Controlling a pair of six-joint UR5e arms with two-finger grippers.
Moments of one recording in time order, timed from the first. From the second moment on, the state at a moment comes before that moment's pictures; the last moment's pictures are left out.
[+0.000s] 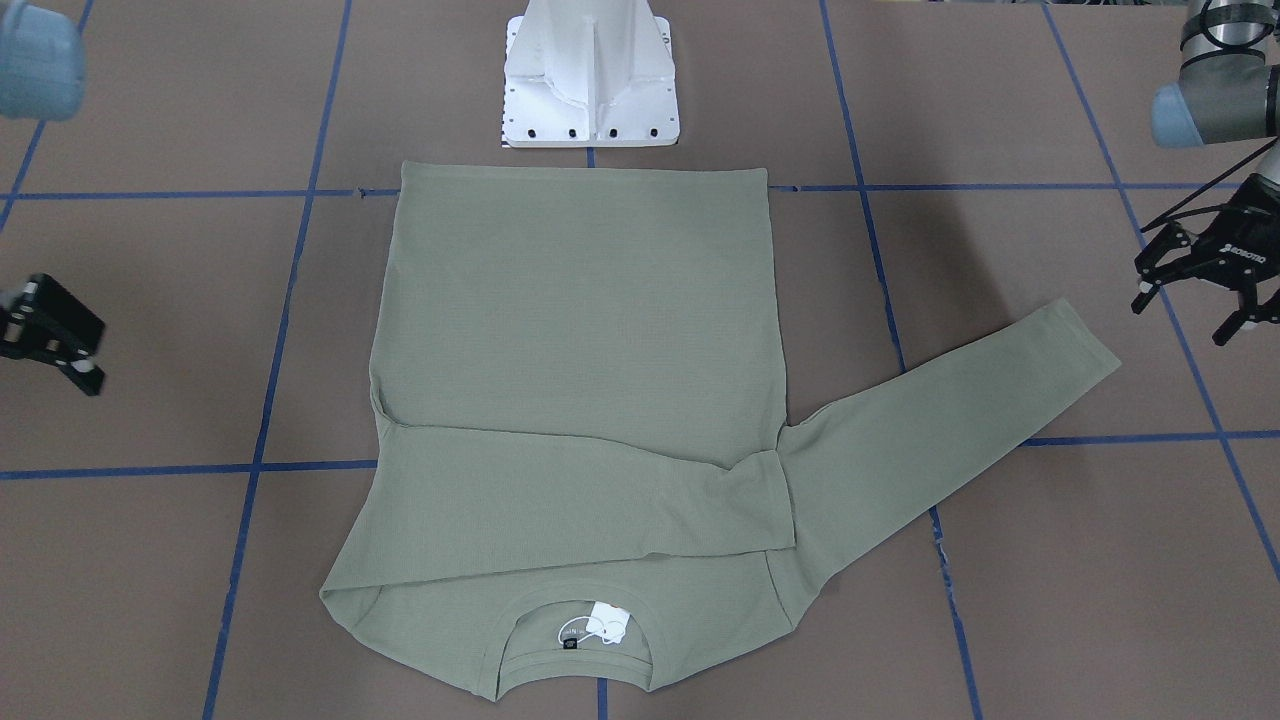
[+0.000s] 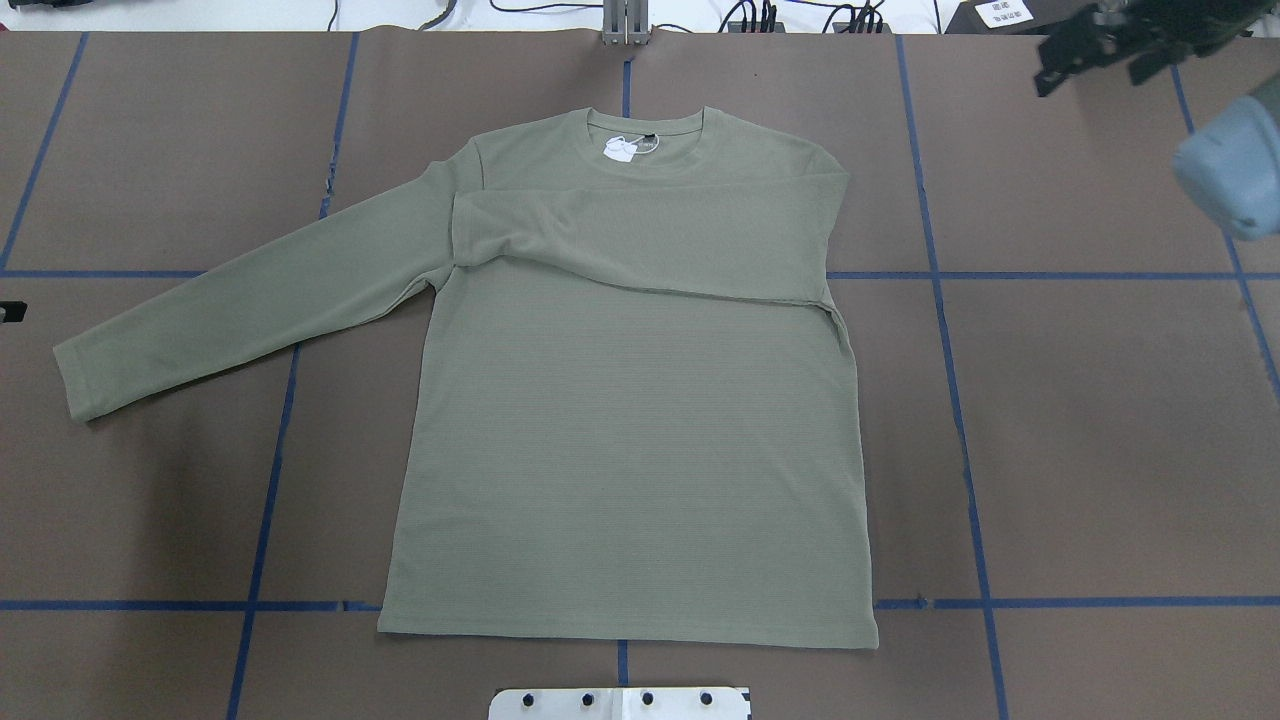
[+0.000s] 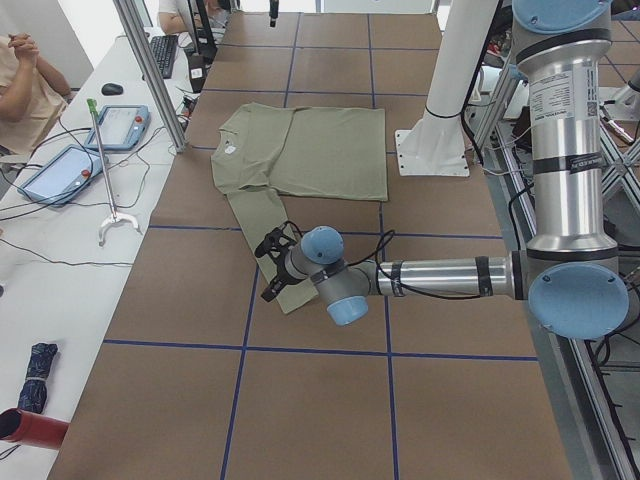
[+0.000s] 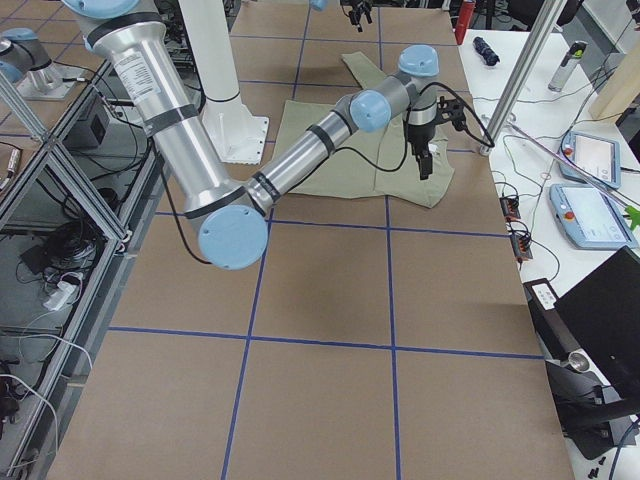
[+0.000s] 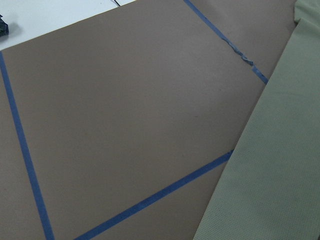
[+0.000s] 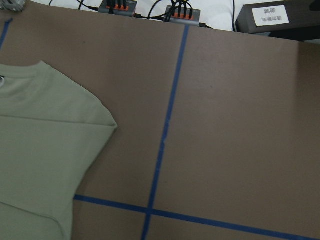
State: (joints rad) left arm -1.11 -1.41 -1.55 -2.74 -2.08 -0.37; right arm 1.25 -1.22 1.88 -1.67 2.21 0.43
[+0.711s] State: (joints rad) left arm -0.85 -1.34 -1.54 -2.78 -1.90 -0.37; right arm 1.38 -1.50 2.00 -1.64 2.28 0.26
